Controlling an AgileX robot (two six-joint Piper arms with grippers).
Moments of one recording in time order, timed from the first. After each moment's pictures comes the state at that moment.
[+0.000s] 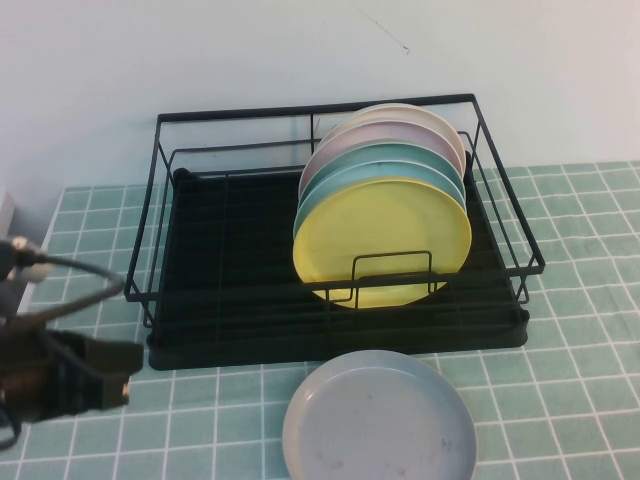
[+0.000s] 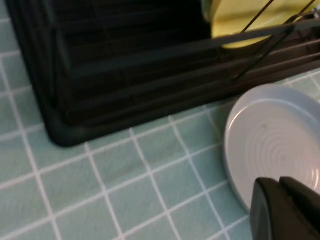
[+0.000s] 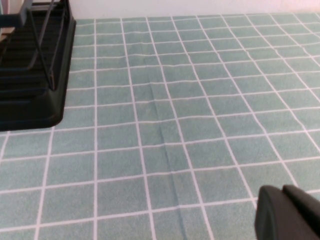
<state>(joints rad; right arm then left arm) -0.08 -0.01 0.01 -0.04 0.45 0.01 -0.04 0.99 -0.61 -0.91 0.71 0.76</state>
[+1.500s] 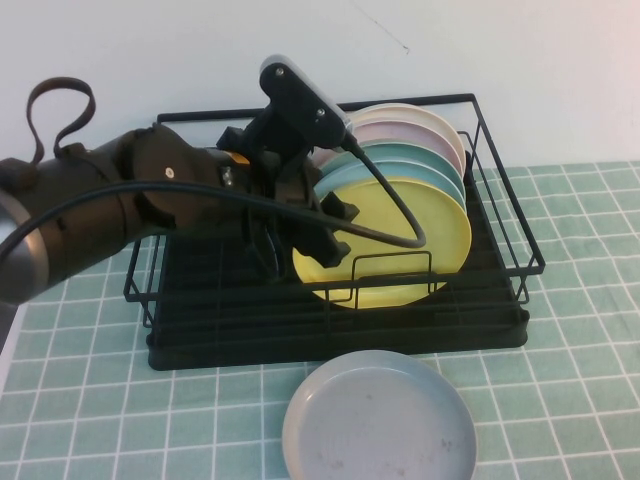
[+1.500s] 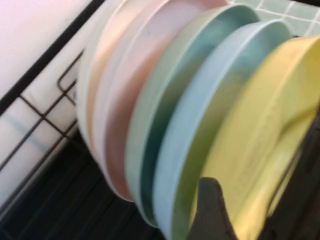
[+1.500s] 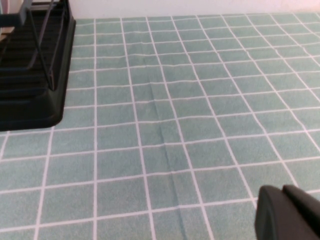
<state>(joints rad) -0.08 -0.01 0.01 -0.04 0.45 0.01 -0.55 1.61 -1.22 -0.62 0.31 0.93</state>
